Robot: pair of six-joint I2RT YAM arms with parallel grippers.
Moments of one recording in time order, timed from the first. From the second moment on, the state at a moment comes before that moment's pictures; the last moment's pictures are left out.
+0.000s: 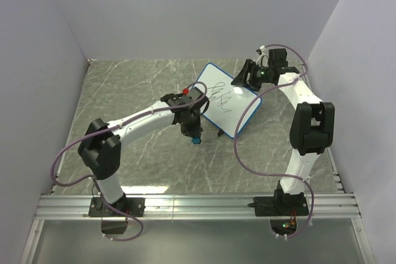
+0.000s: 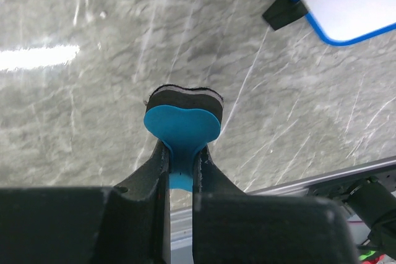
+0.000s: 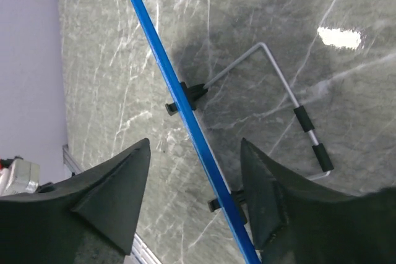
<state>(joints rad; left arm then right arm) -0.81 1.73 1.40 -0.82 -0.02 -0.84 0.05 1.91 1.55 -0.47 -0.69 0.39</state>
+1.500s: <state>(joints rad) -0.74 1.97 1.56 -0.46 0.14 -0.84 0.19 1.60 1.19 -0.29 -0.53 0.41</state>
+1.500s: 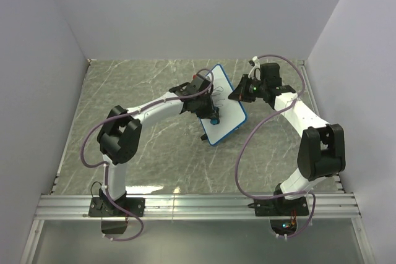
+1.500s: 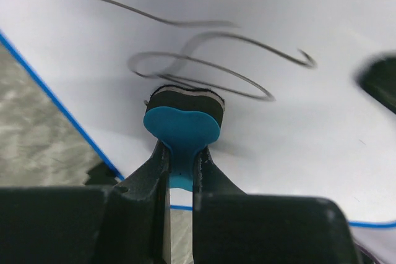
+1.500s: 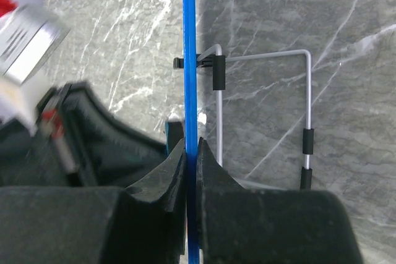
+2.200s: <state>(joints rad) -0.70 2.00 1.60 -0.46 0.22 -0.83 0.20 1.56 1.19 -0.34 -0.49 0.40</state>
